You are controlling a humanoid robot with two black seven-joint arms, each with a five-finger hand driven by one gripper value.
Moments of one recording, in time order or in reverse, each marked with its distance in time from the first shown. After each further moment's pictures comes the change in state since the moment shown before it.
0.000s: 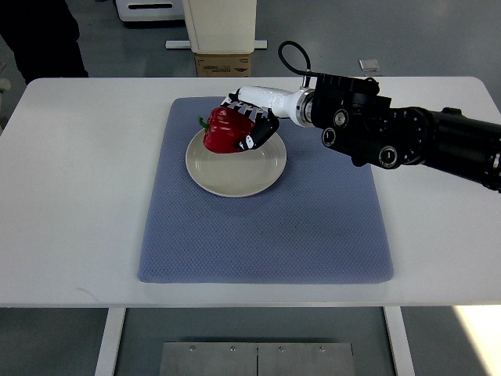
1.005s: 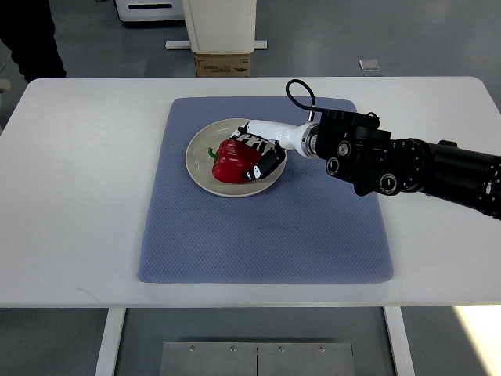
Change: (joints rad) left arm 0.000 0.000 0.000 0.000 0.000 0.000 0.000; right arm -0.111 0.000 0.001 0.001 0.000 -0.003 0.006
